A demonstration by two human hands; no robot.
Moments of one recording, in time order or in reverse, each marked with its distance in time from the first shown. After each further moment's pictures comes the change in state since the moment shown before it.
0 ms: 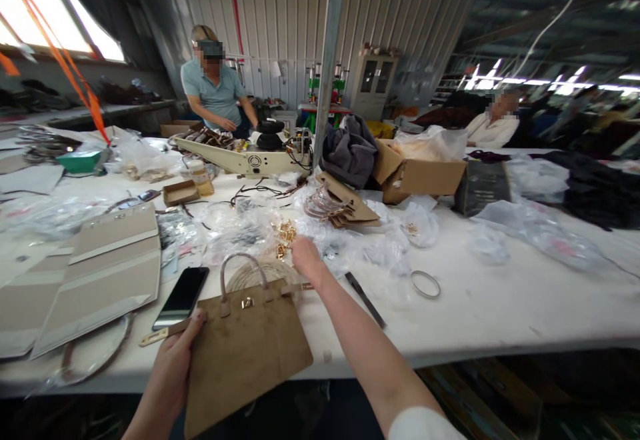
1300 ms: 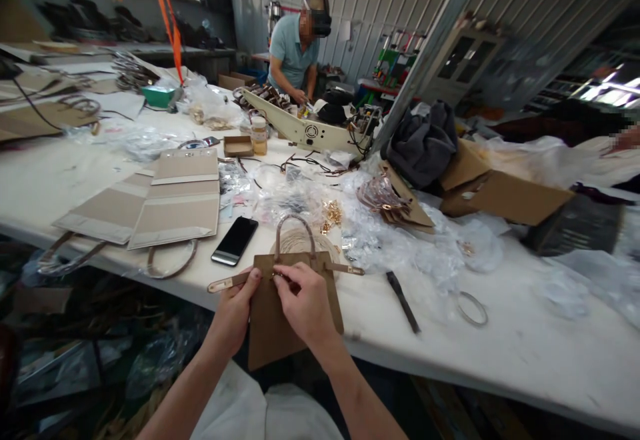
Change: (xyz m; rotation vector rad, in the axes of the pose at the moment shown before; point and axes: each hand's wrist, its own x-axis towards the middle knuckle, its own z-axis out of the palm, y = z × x) left_hand -0.032 -0.013 -0.005 -0.078 -0.202 0.325; right_hand -0.169 -0.146 0.012 0.934 0.059 -0.156
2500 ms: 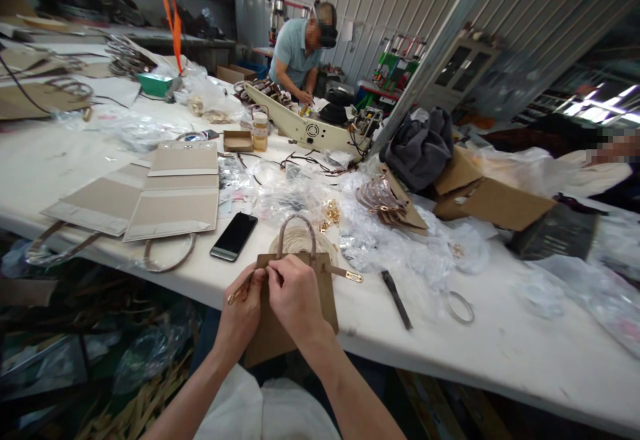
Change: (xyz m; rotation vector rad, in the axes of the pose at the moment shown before) left_hand -0.010 -0.001 0.006 0.376 0.055 0.411; right_hand 0.010 -0.029 0.018 -0.325 0.033 -0.232
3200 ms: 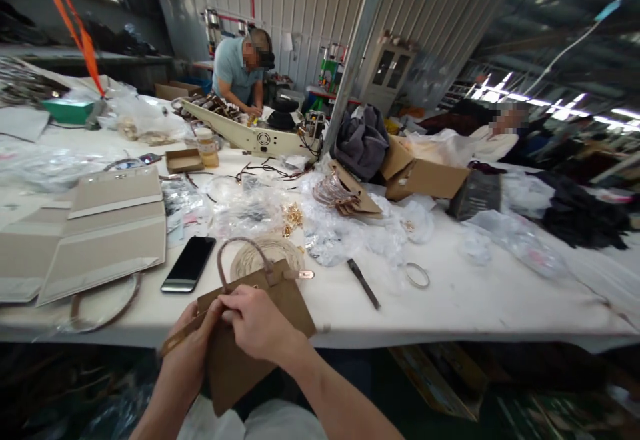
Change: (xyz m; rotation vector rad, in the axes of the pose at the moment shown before) left_hand -0.002 -0.033 -0.019 -0.141 -0.006 -0.388; right_hand -0.020 0.013 -0.012 0.357 -0.323 0.059
